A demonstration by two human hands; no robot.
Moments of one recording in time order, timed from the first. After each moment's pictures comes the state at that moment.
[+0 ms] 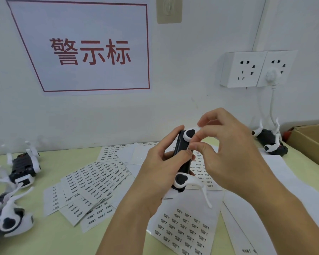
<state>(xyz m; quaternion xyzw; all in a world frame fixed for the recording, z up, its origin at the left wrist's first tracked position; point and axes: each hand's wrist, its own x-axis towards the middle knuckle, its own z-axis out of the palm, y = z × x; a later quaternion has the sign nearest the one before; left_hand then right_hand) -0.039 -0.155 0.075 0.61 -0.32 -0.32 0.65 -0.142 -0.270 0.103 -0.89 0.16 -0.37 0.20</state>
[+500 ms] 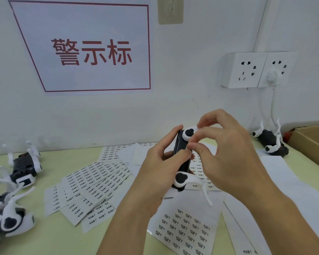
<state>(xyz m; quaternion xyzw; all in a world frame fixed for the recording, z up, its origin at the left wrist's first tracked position) -0.039 -0.154 0.077 0.62 -0.31 -0.32 0.65 -0.140 -0.267 0.100 -0.89 0.15 -0.39 0.16</state>
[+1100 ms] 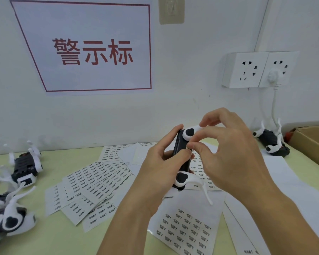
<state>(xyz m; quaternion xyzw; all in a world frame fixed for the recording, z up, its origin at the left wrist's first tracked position) -0.038 -0.154 0.076 0.62 -0.32 -0.31 0.64 -0.138 -0.266 0.098 -0.89 0.17 -0.41 0.12</state>
